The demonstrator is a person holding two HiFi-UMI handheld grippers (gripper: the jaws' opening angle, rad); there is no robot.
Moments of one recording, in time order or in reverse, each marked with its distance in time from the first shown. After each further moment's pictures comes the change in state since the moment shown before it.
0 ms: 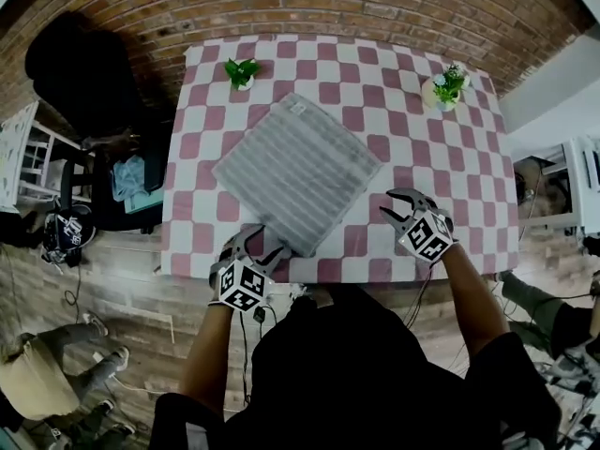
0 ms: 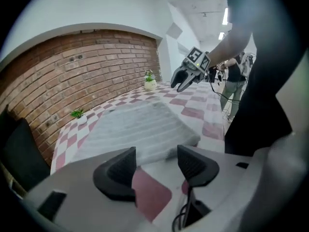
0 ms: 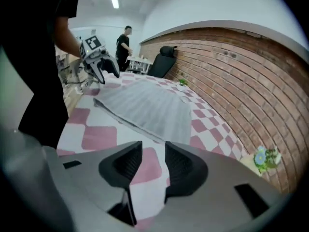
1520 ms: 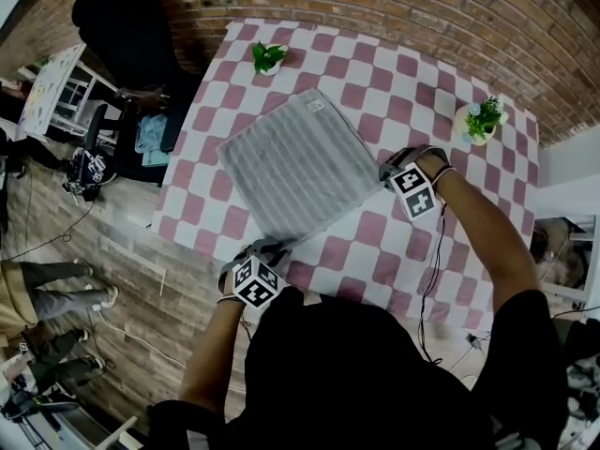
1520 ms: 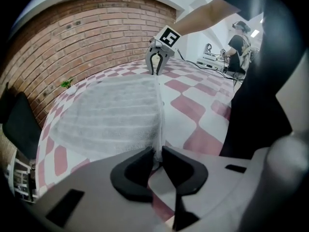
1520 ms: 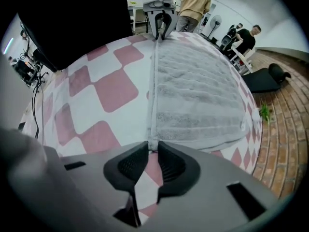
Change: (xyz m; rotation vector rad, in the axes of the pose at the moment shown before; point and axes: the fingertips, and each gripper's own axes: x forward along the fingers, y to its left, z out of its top) left arm 0.059 -0.079 0.007 -0.240 0.315 0.006; right arm 0.091 -0.072 -0.049 -1.106 0.207 0.578
